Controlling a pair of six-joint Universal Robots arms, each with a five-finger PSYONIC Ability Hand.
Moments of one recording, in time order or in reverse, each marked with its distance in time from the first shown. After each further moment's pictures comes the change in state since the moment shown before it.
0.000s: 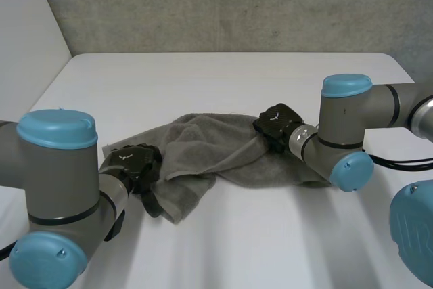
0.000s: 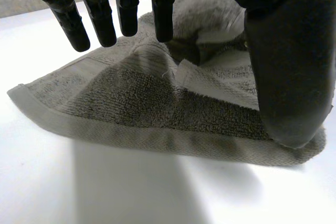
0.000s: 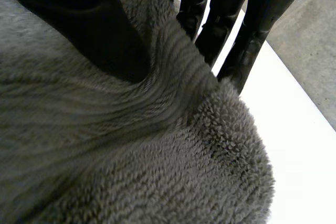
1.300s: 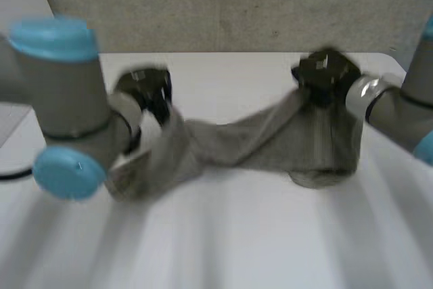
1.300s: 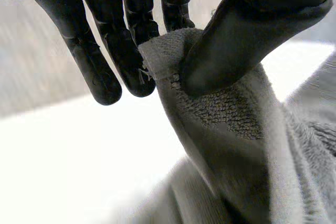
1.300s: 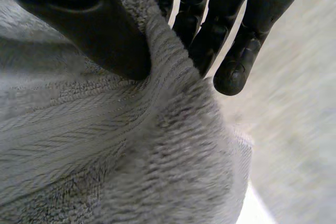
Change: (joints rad) left arm -0.015 -0.100 0.509 -0.101 0.030 0.009; right arm -0.159 -0.432 0.240 -0.029 -0.146 0.000; left_hand 1.054 1.080 1.055 1.091 1.089; right_hand 0.023 0.019 0.041 0.045 0.034
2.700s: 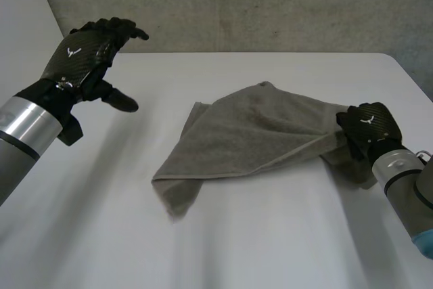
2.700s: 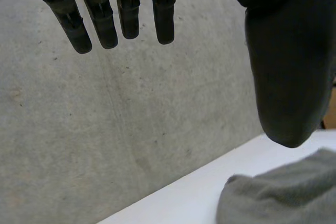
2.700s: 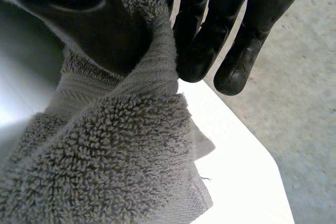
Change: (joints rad) left arm 0.385 0.493 -0.693 0.645 0.650 -0.091; right arm -0.131 -0.188 0.756 -0.625 0.197 0.133; left_hand -1.023 -1.047 -1.027 -1.064 -1.034; right_hand 0.003 0.001 0.016 0.000 0.004
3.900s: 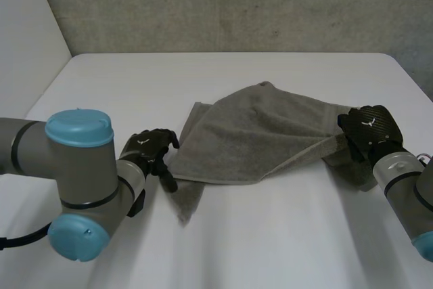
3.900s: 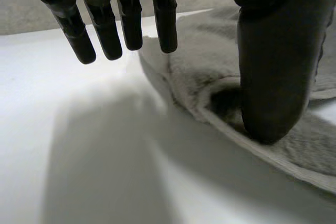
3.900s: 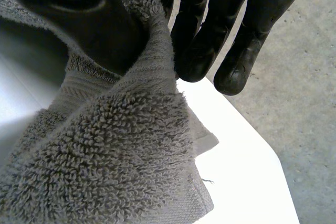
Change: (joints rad) left arm -0.360 -0.542 0.287 -0.375 -0.593 0.026; right arm 0.001 -0.002 0.012 0.005 0.008 0.003; left_hand 0.099 0.106 0.107 0.097 0.112; right_hand 0.000 0.000 0.002 0.000 0.000
